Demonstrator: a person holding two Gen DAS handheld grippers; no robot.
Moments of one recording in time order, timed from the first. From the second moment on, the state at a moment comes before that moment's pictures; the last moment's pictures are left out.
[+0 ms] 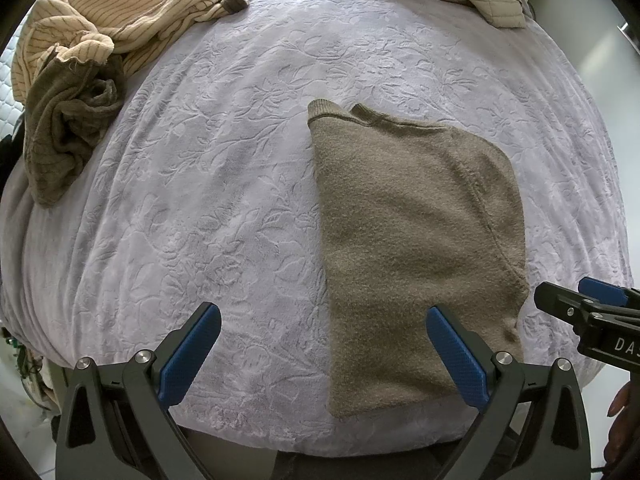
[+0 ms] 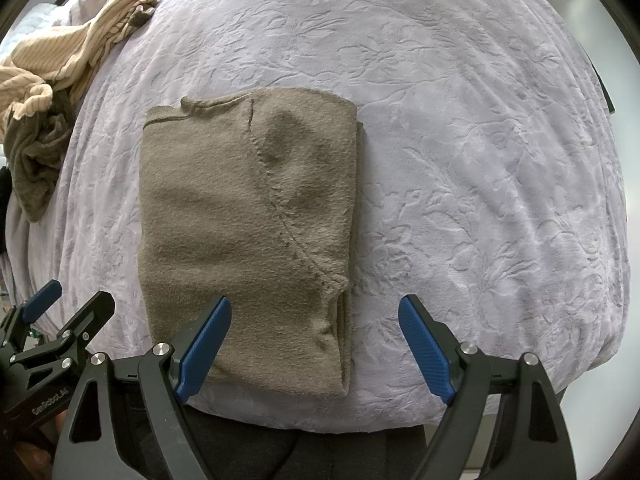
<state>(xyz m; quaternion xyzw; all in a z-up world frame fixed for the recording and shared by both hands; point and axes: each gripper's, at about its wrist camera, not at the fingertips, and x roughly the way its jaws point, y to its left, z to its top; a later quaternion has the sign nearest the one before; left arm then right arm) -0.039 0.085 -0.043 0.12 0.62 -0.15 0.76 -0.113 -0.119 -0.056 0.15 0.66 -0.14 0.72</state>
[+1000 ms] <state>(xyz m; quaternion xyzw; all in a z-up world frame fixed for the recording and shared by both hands) -0.040 0.084 -0.043 0.12 0.62 -0.15 0.76 -0.113 -0.116 -0.056 0.15 0.66 -0.14 0.72</state>
